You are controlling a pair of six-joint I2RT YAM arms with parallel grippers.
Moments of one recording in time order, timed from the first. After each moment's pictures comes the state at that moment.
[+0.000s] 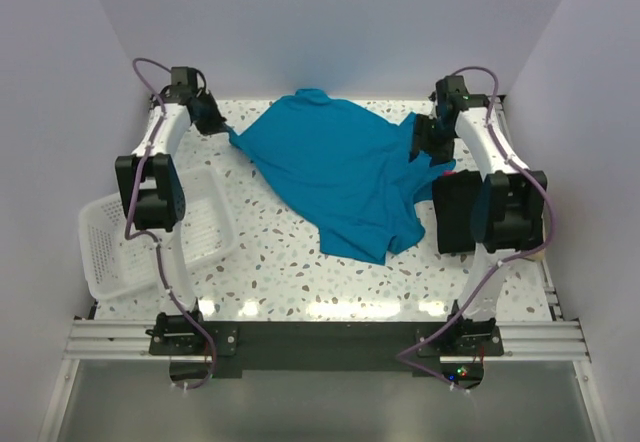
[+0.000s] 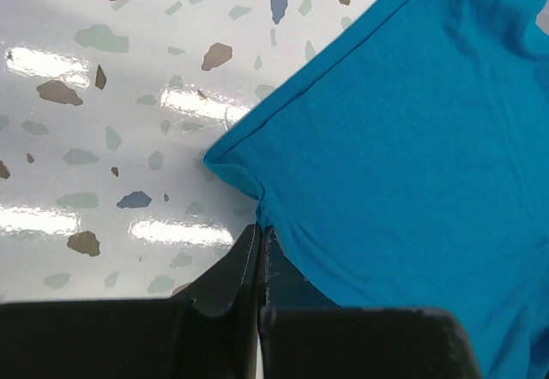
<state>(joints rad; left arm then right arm) 0.06 2.18 1.92 -0.62 0.20 -0.44 0.08 1.98 1.79 -1.00 -0.08 0.26</state>
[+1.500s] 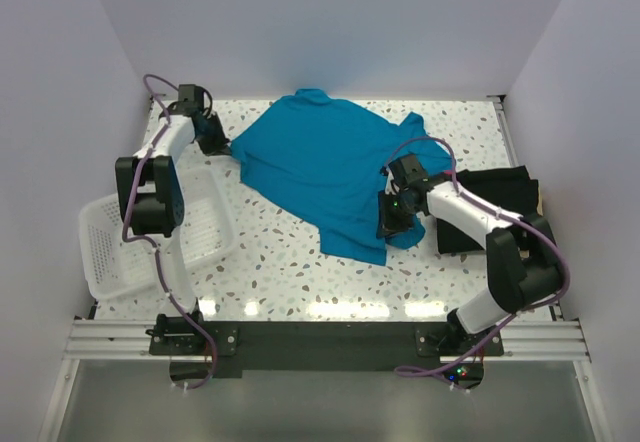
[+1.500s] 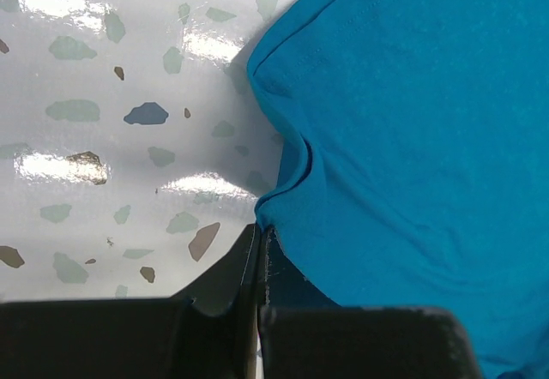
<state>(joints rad) 0.04 2.13 1.74 -0.63 0.19 -0.39 0.41 1.56 0.97 -0.64 -0.22 0.35</state>
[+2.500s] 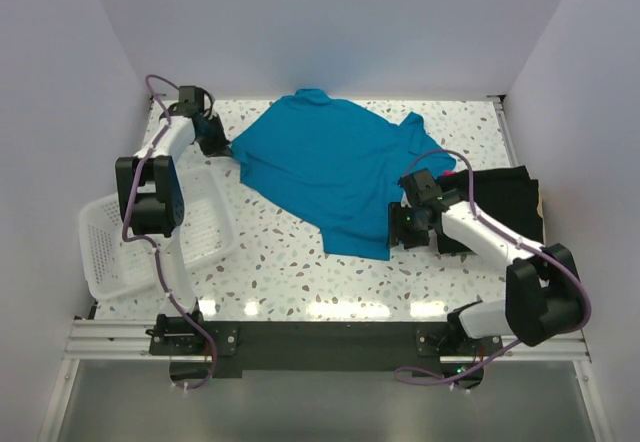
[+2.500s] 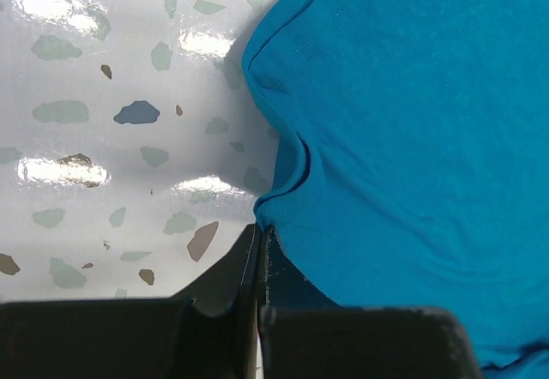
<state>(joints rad) 0.04 2.13 1.72 -0.62 0.21 -0.36 0.39 1.36 0.86 -0.67 -0.07 0.40</state>
